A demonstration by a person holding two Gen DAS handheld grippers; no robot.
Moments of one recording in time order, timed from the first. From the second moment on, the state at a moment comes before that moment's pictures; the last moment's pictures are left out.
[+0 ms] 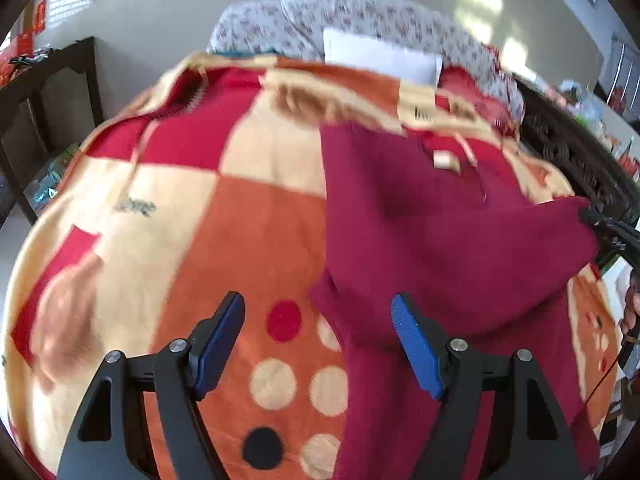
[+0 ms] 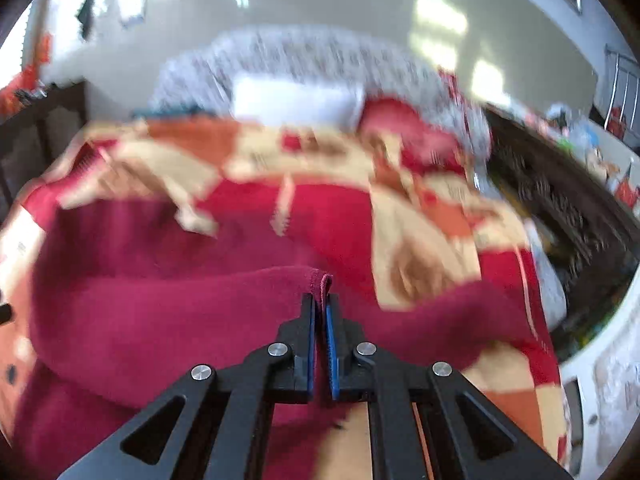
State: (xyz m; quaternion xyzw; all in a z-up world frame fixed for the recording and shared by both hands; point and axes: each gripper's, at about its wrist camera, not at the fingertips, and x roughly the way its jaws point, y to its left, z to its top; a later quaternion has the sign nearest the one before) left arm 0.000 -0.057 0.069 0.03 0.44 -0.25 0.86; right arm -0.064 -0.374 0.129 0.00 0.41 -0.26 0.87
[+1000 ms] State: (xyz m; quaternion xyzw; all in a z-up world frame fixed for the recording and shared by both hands) left arm 0.020 -0.045 0.024 -0.01 0.44 -0.21 0.87; right arm 0.146 -0.202 0.092 0.04 0.40 0.09 0.91
